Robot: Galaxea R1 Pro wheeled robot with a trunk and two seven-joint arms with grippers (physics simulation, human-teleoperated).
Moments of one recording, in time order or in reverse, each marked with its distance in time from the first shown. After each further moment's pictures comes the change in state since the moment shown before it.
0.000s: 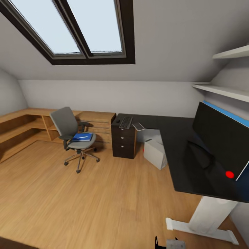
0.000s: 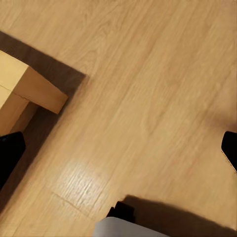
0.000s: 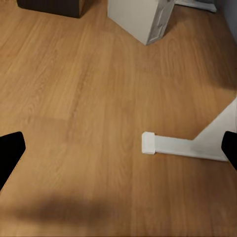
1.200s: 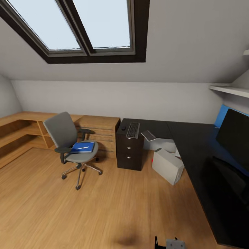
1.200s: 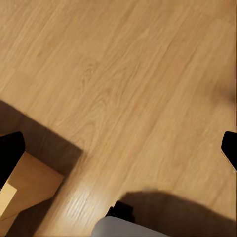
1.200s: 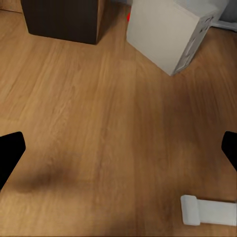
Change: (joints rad) left arm 0.000 -0.002 0.000 0.000 0.000 0.000 0.000; right arm 0.000 0.002 0.000 -0.002 0.000 -0.001 0.000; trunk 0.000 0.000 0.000
